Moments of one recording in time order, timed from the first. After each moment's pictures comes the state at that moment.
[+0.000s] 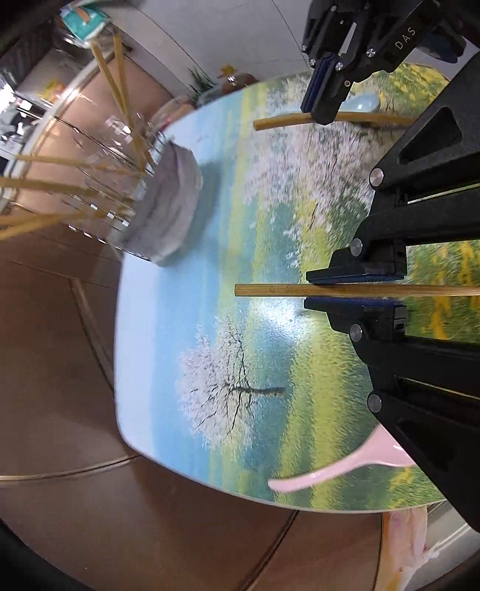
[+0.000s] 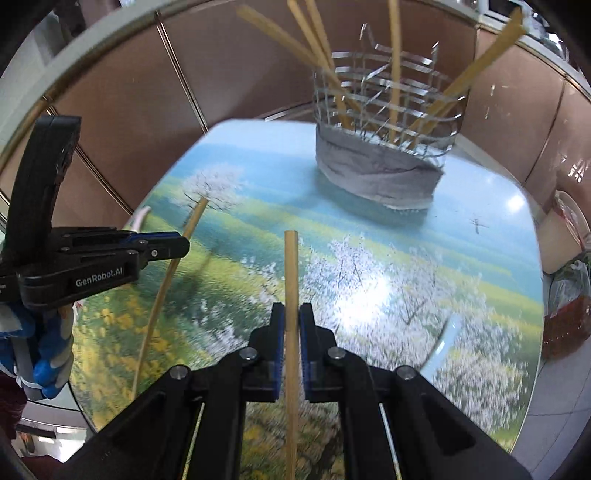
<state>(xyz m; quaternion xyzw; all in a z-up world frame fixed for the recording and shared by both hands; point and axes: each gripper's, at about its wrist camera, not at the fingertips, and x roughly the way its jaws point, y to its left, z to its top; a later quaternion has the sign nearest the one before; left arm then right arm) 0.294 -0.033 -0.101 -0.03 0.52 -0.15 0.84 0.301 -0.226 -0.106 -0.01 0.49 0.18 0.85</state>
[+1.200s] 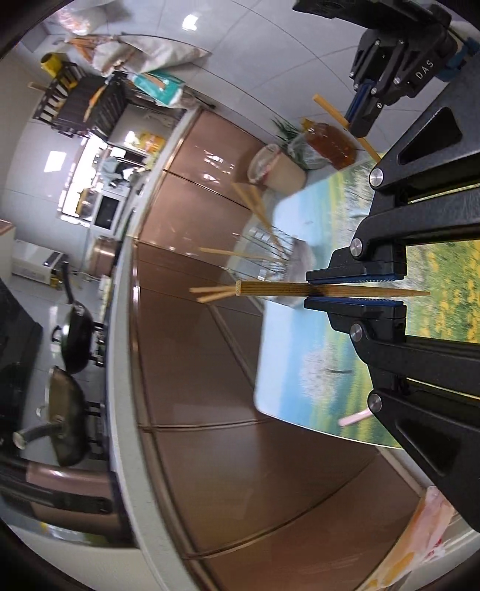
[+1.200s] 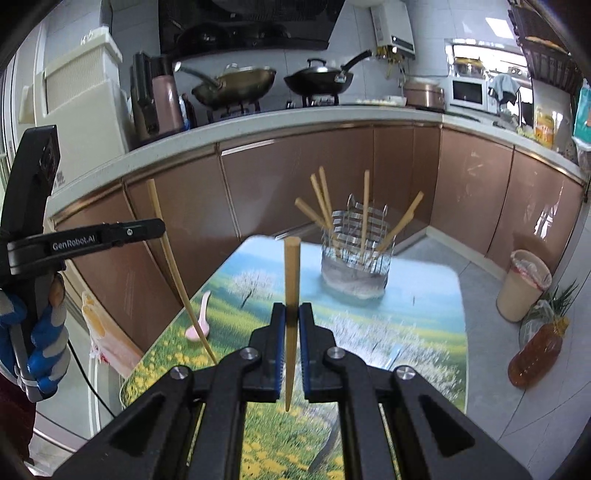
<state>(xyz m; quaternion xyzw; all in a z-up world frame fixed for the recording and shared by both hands) 0.186 -0.012 0.103 -0.07 0.32 -0.16 0.93 0.162 -0.249 0.071 0.00 0.30 0.16 0.94</state>
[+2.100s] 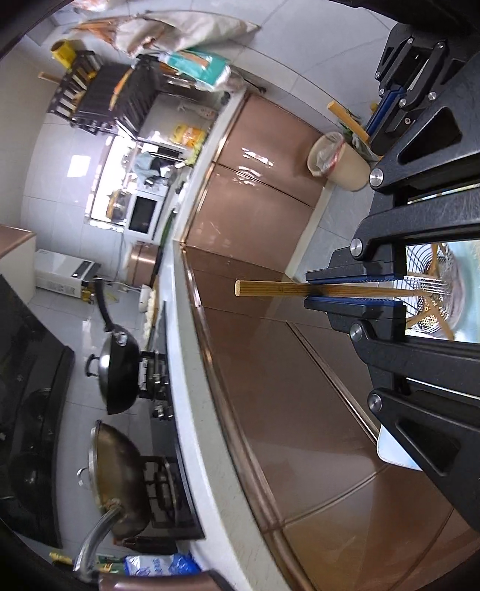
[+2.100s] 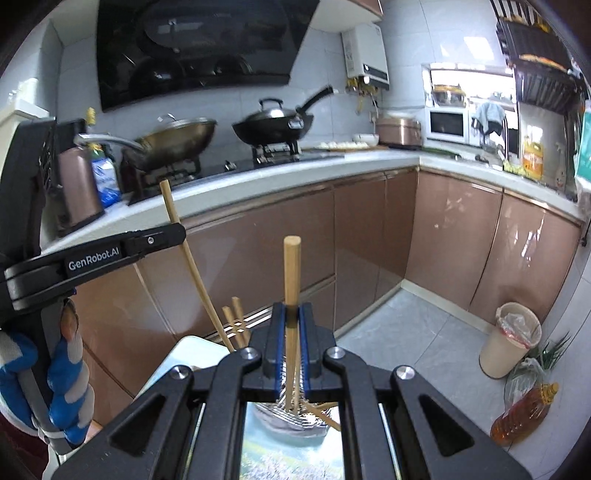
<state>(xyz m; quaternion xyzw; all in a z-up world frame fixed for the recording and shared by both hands) 0.405 -0.122 0.140 -0.07 0.25 -0.16 0.95 0.387 -0.300 0.117 0.01 0.26 0.10 0.96</state>
